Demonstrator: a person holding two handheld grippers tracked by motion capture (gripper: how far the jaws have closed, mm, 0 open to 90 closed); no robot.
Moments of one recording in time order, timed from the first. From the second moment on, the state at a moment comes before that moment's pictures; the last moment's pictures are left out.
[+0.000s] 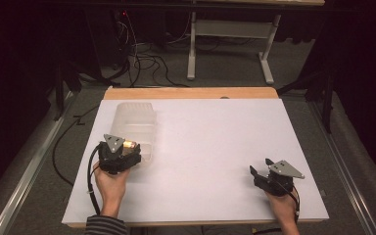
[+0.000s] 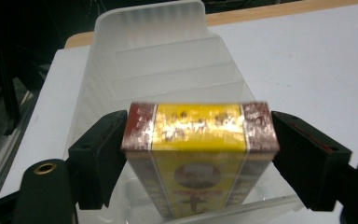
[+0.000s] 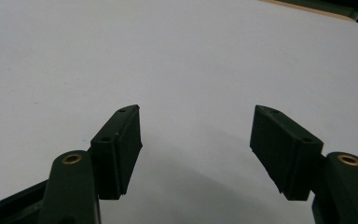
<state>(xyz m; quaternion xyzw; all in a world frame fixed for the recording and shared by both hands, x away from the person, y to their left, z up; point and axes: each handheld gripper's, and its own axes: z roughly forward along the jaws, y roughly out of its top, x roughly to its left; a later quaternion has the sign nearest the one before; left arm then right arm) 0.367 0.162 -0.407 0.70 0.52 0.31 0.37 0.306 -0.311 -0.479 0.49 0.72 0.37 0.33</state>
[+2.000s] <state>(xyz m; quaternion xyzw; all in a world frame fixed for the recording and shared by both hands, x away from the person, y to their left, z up) 0.348 0.112 -0.368 0.73 0.44 0.29 0.43 0.305 -0.312 -0.479 0.49 0.71 0.38 0.33</state>
